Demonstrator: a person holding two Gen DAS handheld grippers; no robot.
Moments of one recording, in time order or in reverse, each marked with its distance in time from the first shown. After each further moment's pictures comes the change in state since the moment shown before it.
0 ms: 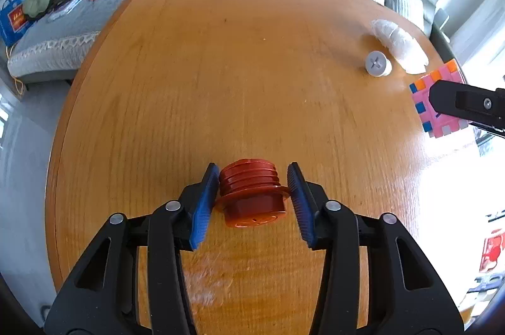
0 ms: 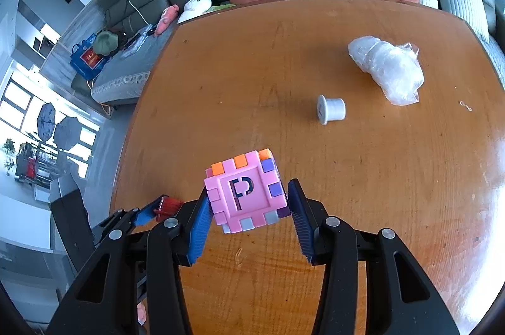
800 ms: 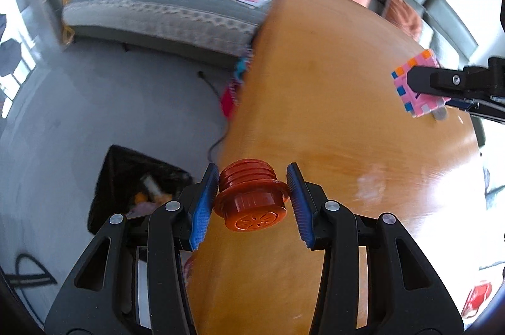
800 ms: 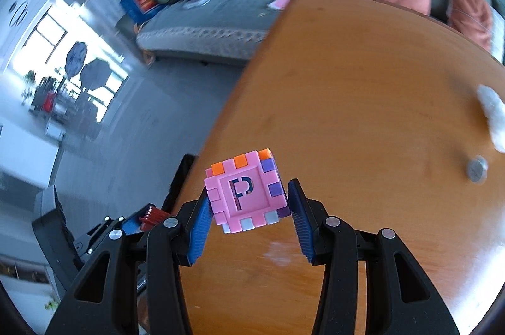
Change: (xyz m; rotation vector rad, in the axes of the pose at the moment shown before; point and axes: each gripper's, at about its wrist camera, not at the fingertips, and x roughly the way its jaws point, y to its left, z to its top) left arm -0.088 0.148 -0.085 -0.245 -0.080 0.110; right arm 0.051 0.185 -0.031 -0.279 0.097 0.098
